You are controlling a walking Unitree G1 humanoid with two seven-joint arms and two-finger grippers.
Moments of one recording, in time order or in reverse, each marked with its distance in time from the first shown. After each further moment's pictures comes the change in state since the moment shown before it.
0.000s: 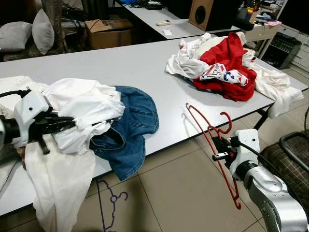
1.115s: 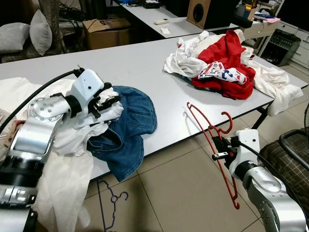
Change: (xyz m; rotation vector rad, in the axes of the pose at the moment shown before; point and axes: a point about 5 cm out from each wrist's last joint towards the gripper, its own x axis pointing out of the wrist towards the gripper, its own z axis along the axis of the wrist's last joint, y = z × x) left arm 0.090 -0.014 0.052 0.143 -0.138 0.155; right arm 0.000 0.001 0.000 0.017 -0.012 -0.018
